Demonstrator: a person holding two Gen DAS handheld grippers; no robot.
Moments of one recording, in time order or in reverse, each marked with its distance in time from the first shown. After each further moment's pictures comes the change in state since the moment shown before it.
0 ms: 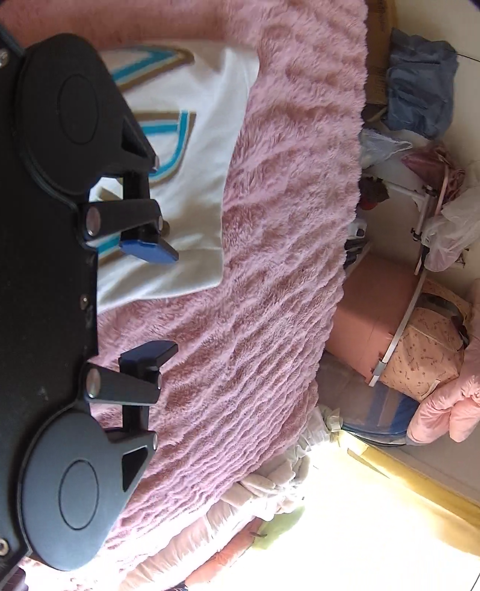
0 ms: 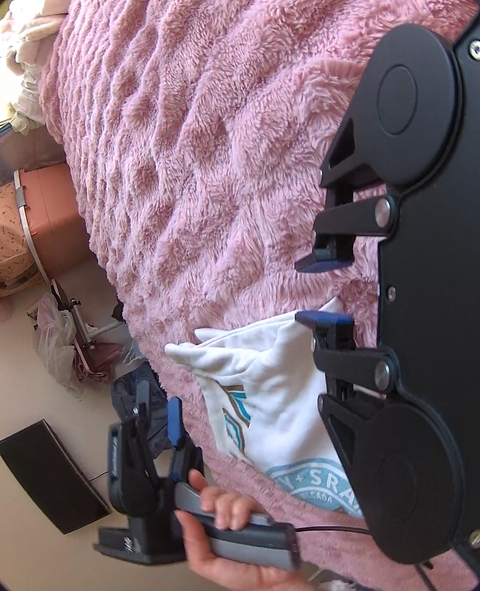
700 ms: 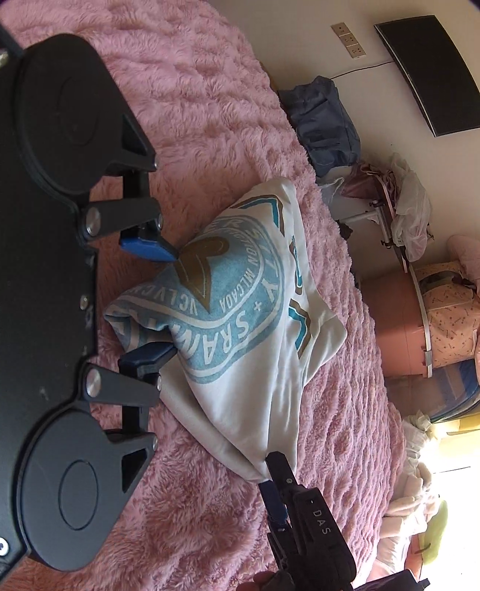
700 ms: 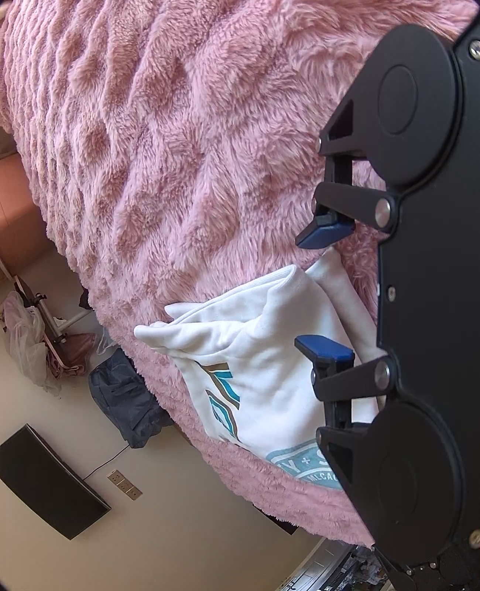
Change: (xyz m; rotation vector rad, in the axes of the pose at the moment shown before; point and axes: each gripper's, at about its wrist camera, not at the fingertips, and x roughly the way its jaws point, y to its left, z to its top) left arm -0.081 0.002 -0.180 0.502 -0.018 0.372; right arm 0.046 0.012 0.003 0.066 0.111 0.071
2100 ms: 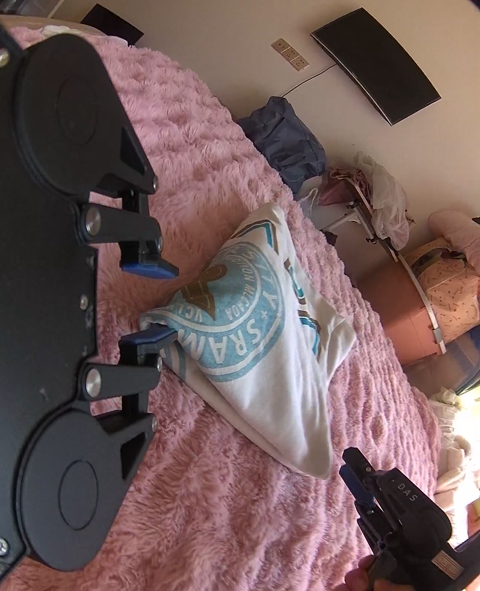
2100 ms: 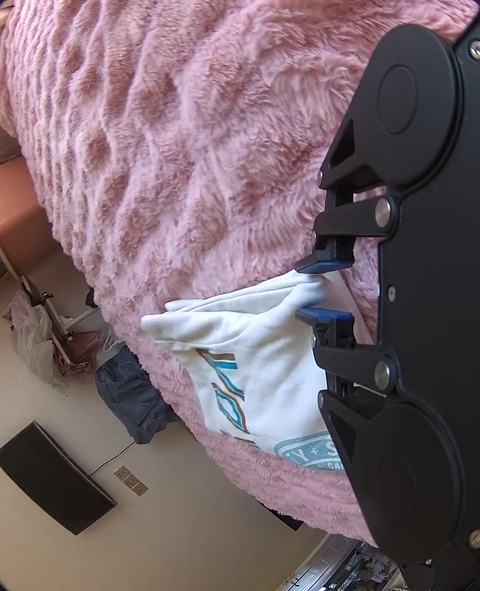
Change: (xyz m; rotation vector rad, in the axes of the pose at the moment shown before) left arm -0.062 -0.008 -0.023 0.203 -0.029 0.091; right arm -0.027 0.001 -0.010 -0.018 -0.054 0.014
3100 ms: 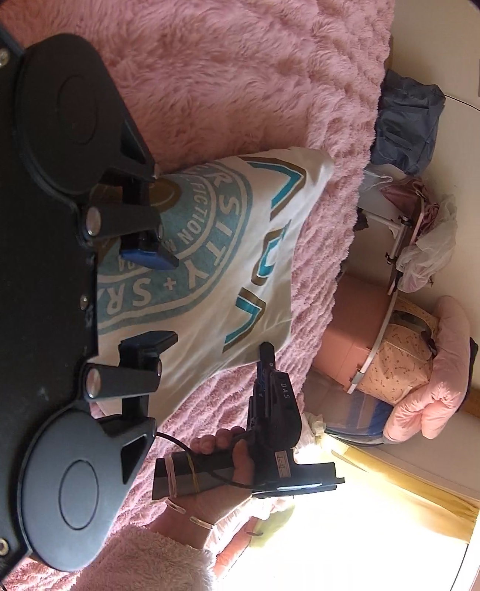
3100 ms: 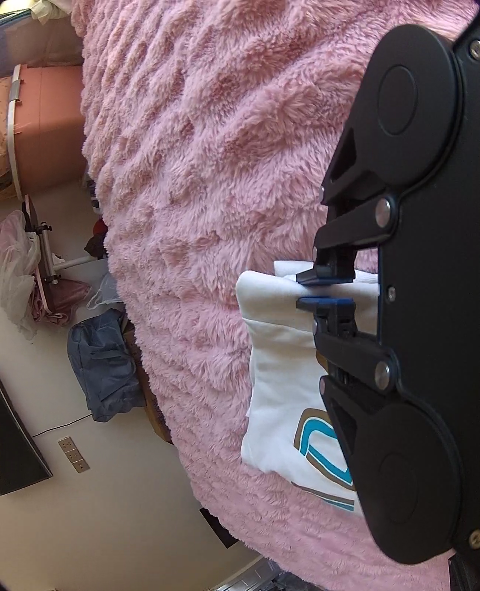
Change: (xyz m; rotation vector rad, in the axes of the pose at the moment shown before) left arm 0.087 0.058 0.020 -0.760 -0.106 -0.397; right arm 0.160 0.043 0.128 -0.292 0.074 -0.016
